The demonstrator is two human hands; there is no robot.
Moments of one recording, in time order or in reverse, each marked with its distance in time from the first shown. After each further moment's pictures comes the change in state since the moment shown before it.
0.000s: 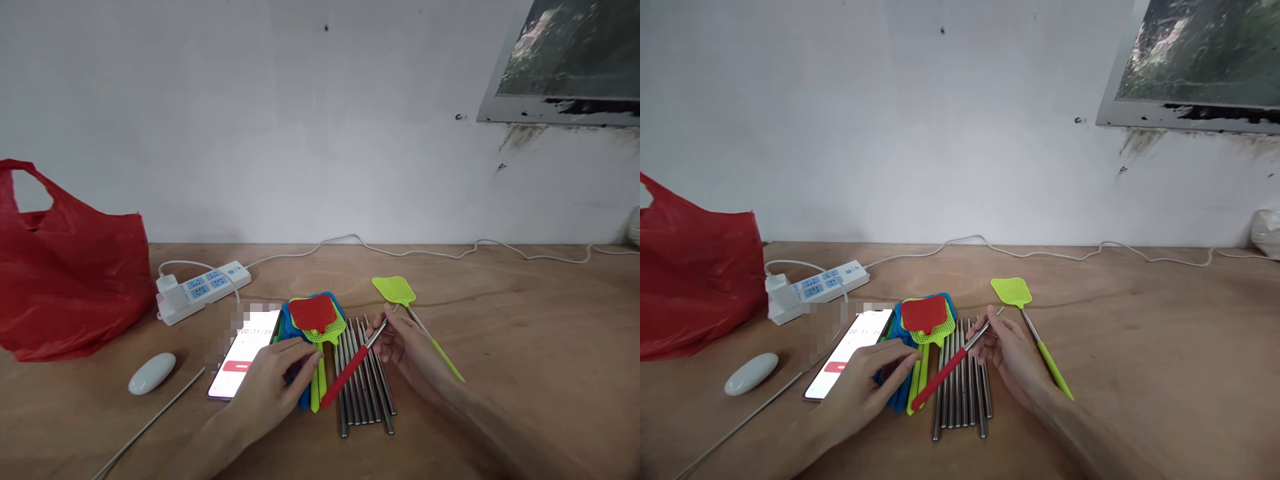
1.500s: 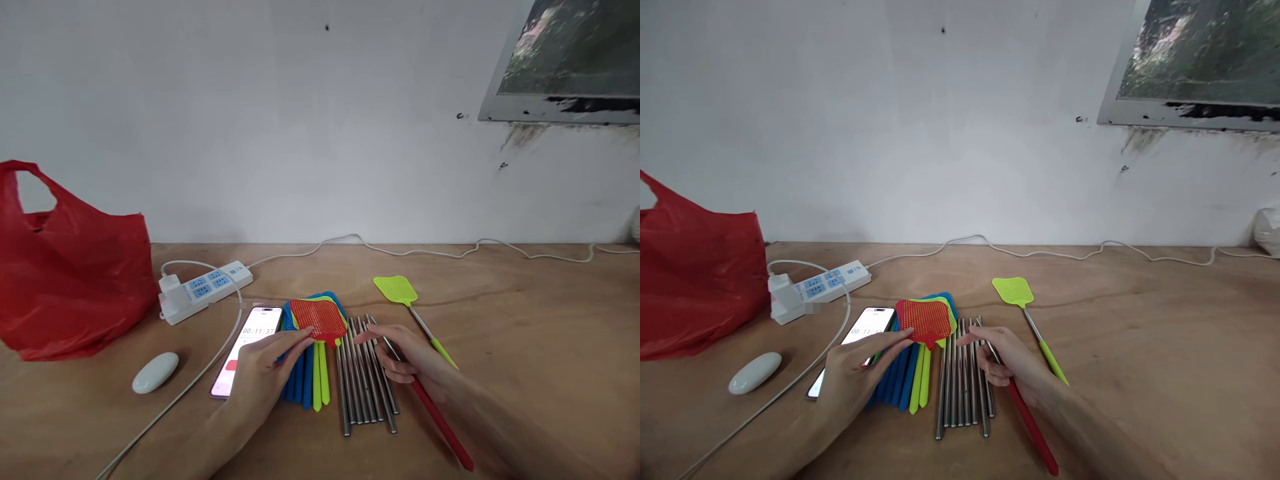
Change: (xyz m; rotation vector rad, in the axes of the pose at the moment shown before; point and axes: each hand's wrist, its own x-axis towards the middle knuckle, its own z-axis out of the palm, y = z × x) left_hand -0.002 -0.022 0.004 0.119 0.463 0.162; right_hand 0.000 -0.010 0.000 -0.241 -0.170 0.329
